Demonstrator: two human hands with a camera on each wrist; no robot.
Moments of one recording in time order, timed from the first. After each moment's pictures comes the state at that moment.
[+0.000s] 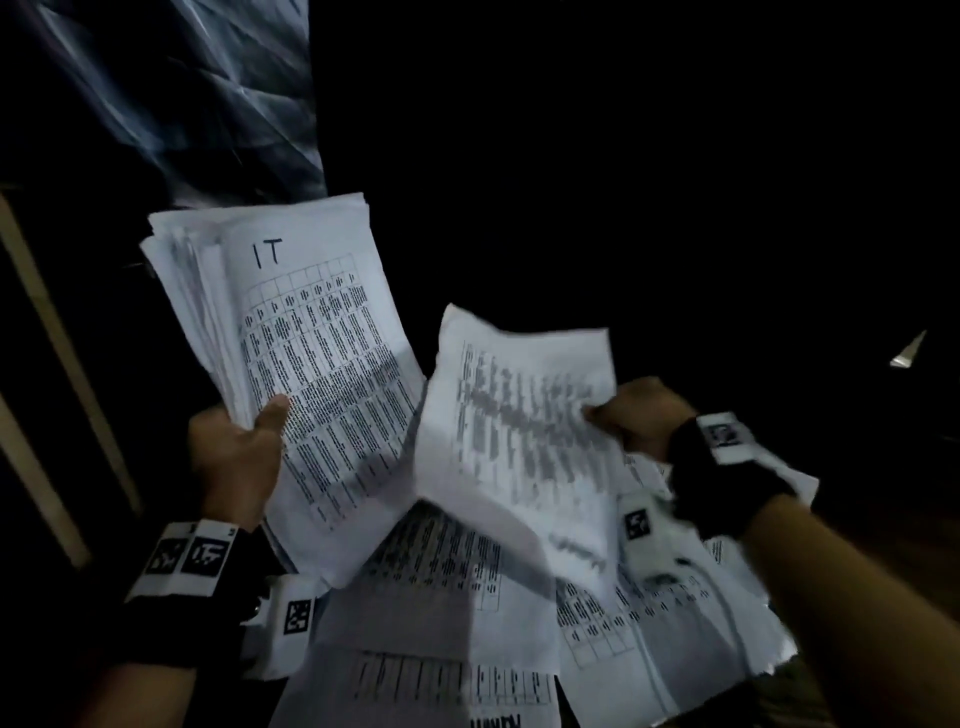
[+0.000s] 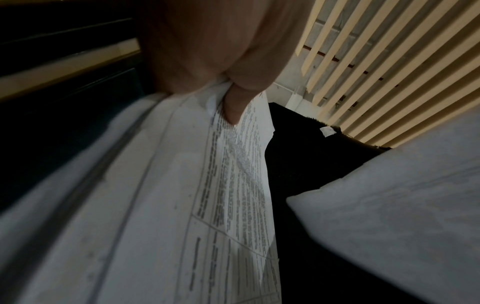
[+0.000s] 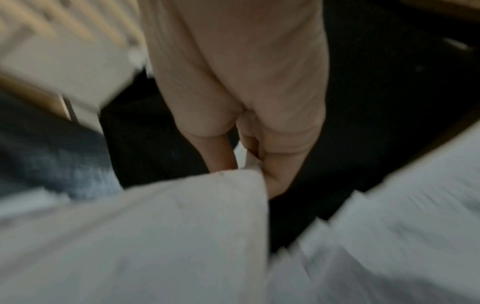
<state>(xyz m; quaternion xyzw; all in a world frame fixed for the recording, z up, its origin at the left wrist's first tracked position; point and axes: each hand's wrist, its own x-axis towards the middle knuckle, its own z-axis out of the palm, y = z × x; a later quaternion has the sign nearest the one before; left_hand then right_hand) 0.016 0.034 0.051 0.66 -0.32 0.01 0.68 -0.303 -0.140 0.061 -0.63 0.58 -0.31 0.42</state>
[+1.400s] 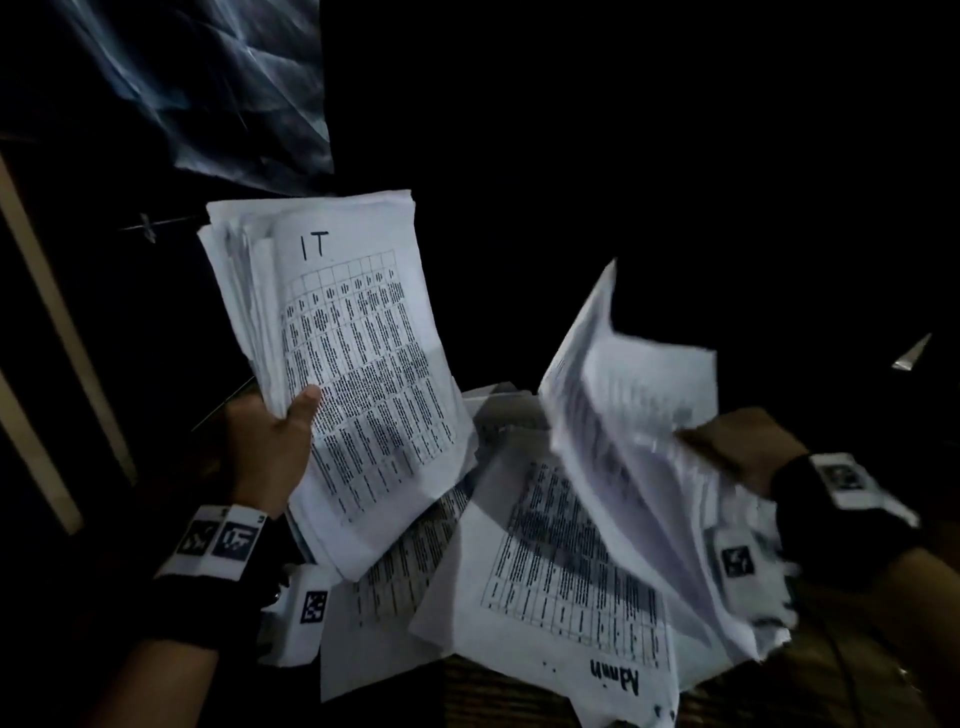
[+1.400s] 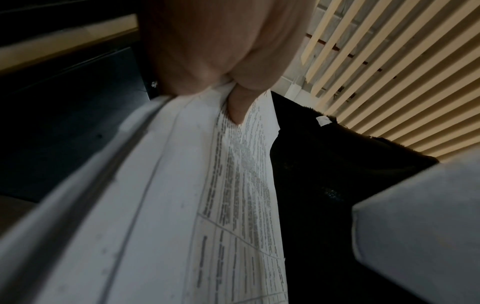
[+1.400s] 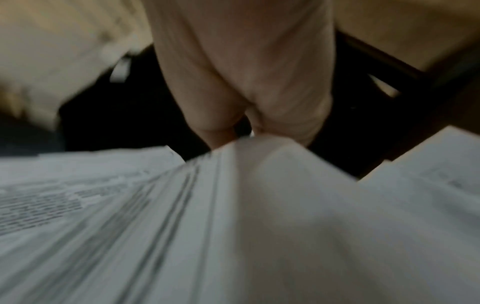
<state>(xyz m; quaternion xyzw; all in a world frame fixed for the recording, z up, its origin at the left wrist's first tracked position) 0.003 0.028 0.032 0.66 -0.35 -0.03 0.67 -0.389 -0.130 0.043 -0.59 0.65 -0.31 0.36</state>
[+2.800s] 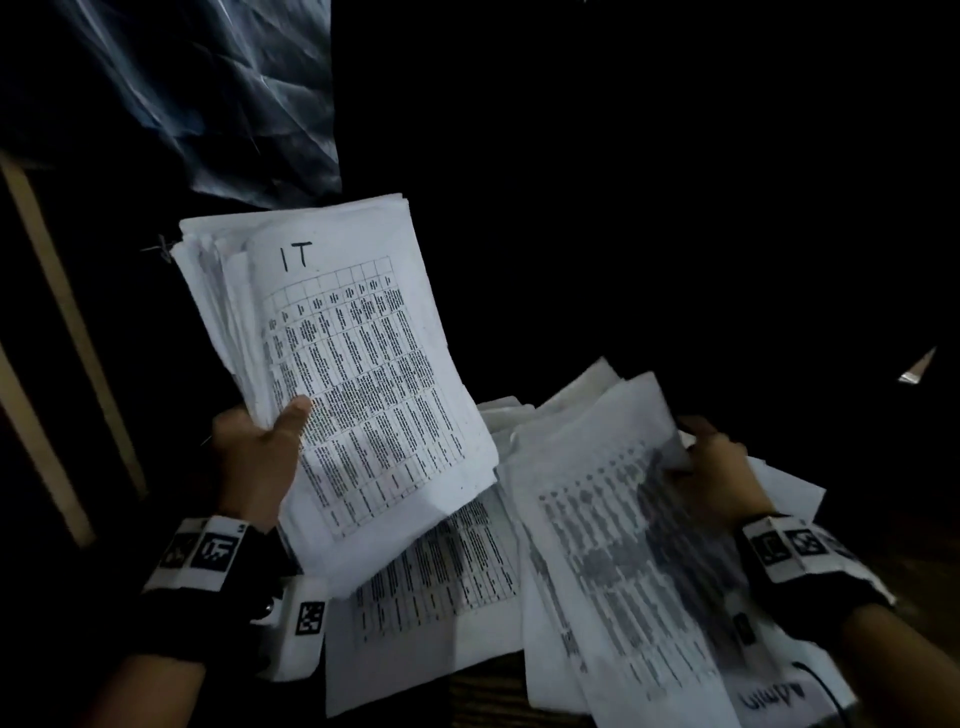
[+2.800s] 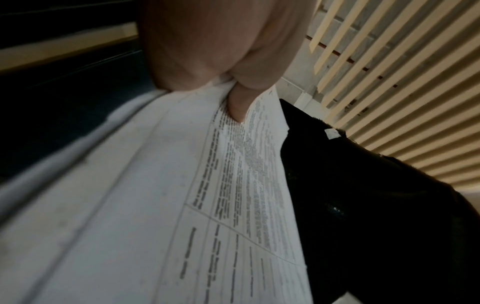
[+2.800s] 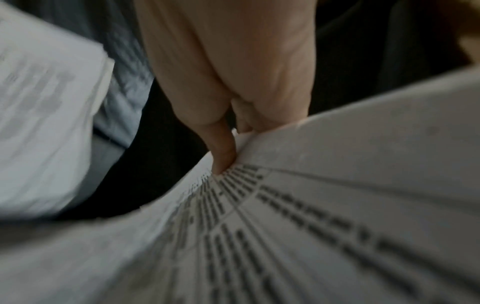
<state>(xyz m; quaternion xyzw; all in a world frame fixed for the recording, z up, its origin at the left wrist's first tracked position) 0.022 0.030 0.030 0.63 -0.30 -0.07 0.71 -0.361 -0.102 0.023 -0.76 0.59 -0.28 0.01</state>
